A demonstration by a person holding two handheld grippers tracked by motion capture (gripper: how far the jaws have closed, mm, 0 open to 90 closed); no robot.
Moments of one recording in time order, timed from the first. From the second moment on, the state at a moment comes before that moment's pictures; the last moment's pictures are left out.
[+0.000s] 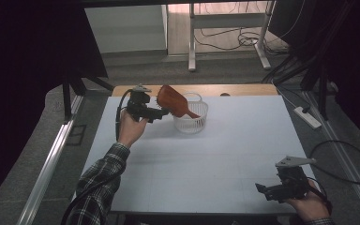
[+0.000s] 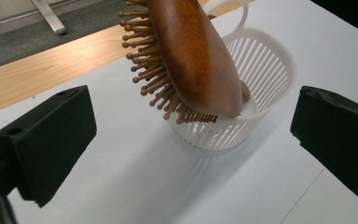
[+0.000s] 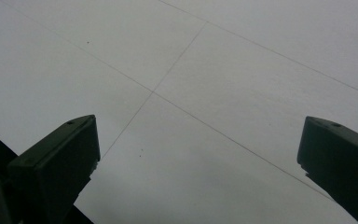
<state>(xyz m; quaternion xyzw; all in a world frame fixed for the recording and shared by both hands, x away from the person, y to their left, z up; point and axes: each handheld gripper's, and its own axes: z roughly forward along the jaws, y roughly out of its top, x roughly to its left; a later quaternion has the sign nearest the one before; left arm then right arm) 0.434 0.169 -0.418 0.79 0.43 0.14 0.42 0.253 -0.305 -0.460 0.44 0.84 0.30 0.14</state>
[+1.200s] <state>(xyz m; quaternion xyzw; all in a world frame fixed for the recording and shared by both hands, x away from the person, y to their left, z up) 0.405 0.191 -0.424 0.77 0.41 0.14 0.46 0.253 -0.304 -0.460 0.44 0.84 0.29 0.14</state>
